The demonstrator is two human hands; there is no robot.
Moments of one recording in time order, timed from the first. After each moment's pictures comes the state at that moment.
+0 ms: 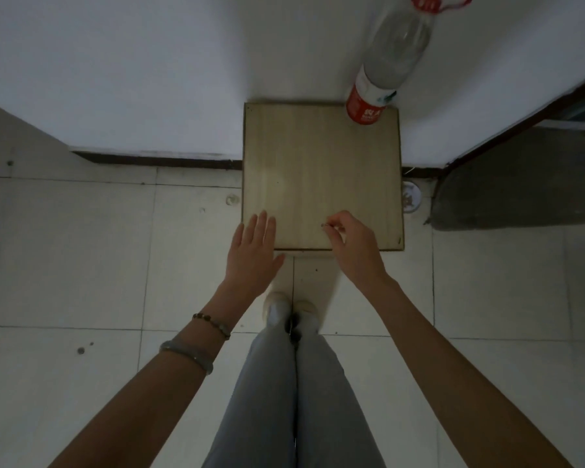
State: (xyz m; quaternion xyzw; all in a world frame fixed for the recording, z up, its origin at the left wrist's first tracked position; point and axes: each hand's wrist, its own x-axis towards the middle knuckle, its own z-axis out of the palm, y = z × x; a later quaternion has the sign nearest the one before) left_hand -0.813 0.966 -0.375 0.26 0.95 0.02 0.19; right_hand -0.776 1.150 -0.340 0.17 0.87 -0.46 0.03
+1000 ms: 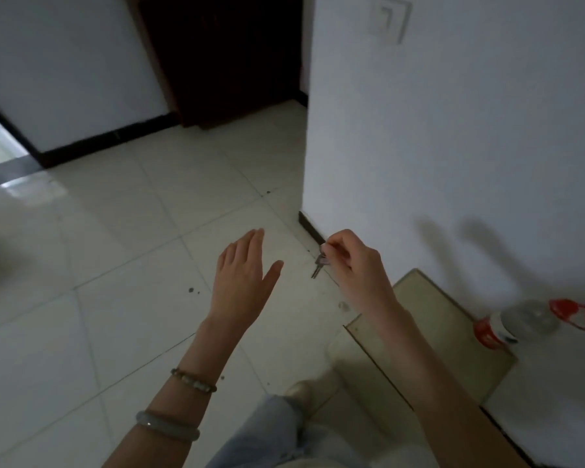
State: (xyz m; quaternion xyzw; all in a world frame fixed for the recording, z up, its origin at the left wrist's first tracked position) left_hand -0.634 0.821 -0.044 -0.24 0.95 0.14 -0.16; right_hand -0.750 0.969 -0.020 -0.36 0.80 -0.48 0.07
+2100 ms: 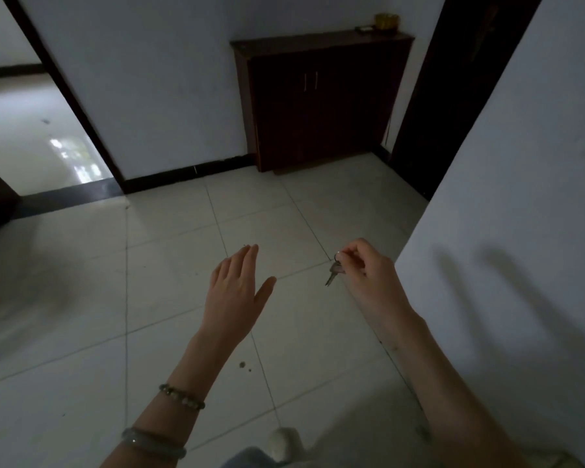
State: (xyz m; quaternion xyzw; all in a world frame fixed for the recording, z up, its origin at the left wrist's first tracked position) left_hand -0.697 0.425 -0.030 -0.33 0.92 0.10 -0.16; right_hand -0.872 0.559 -0.002 -0.40 0.77 -0.47 0.13
